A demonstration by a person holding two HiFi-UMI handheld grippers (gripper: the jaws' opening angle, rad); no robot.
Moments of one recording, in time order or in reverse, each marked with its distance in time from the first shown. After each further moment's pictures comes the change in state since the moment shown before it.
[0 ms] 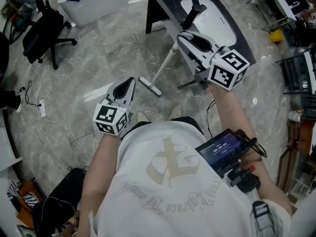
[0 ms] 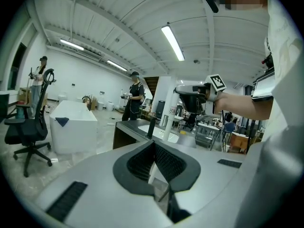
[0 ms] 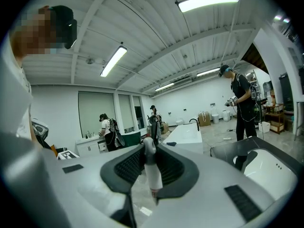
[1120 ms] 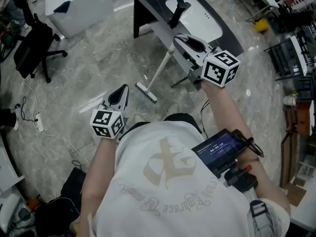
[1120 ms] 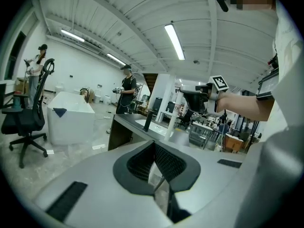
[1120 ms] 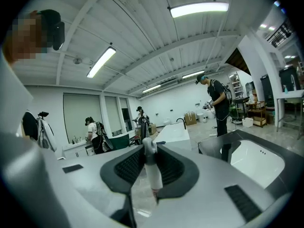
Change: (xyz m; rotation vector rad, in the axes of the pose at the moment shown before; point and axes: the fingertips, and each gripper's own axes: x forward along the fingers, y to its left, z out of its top) left arm -0.005 0.006 -0.028 -0.057 0.057 -0.057; right arm -0.022 -0.016 -0.016 0.087 -0.015 -0.161
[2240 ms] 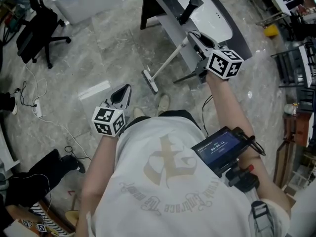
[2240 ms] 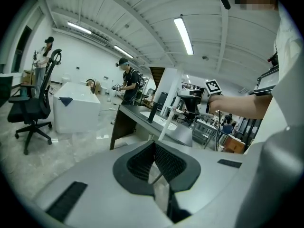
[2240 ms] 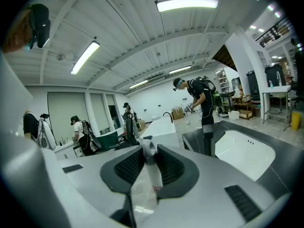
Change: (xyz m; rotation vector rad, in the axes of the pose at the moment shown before) left arm 0.001 0.008 -0.035 -0.076 0.073 0.047; right arm 0.017 -0.081 -0.039 0.075 0.048 -0.140
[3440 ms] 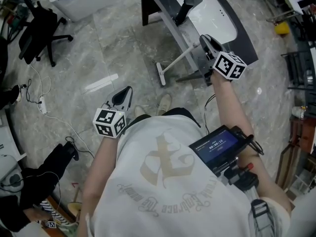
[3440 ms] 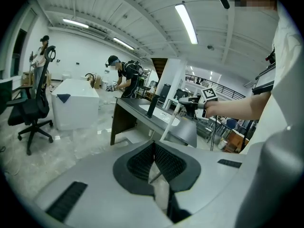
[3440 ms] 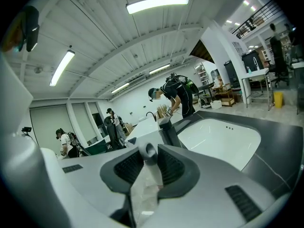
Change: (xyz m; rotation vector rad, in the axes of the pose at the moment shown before) left arm 0.056 -0.022 0.000 0.003 0.089 0.044; right arm -0.009 -0.144 -0.037 0.175 -0.021 -0.129
